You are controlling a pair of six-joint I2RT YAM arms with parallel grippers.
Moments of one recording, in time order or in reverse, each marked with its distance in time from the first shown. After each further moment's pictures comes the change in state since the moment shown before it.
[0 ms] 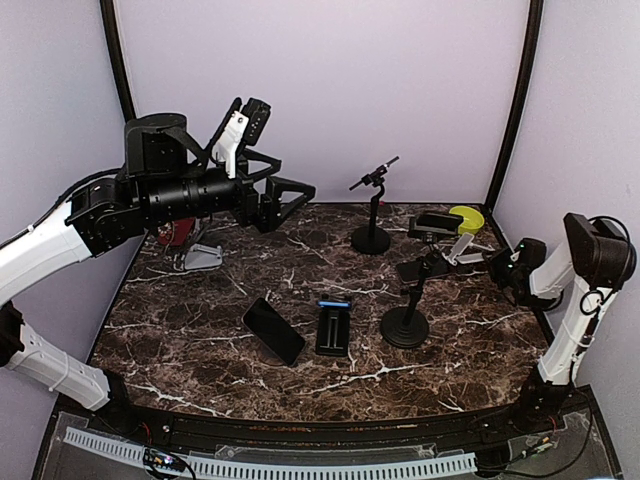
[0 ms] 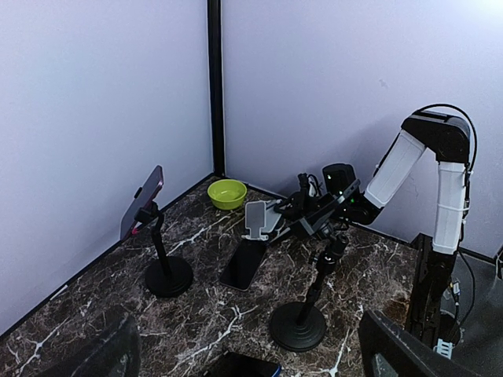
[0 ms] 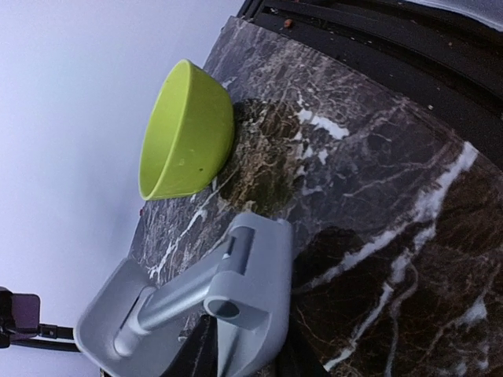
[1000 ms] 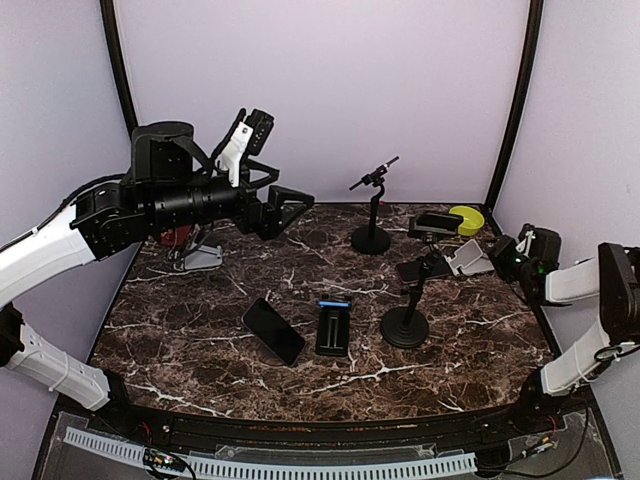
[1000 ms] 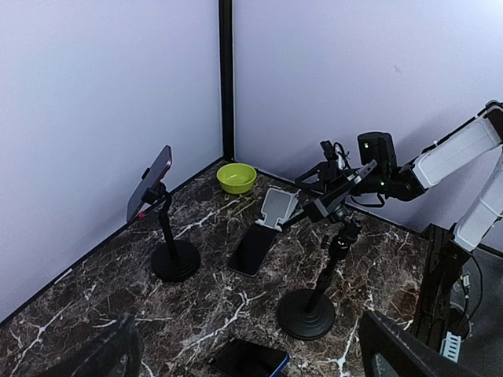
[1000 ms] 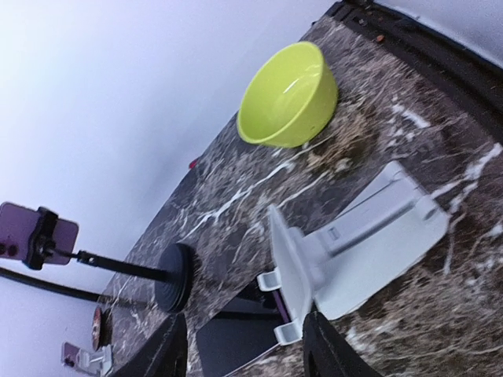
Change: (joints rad) left arm 0.003 0.000 -0.033 -0.011 -0.043 -0.004; right arm 0.024 -0.417 -0.110 -0.296 -0.036 -0.157
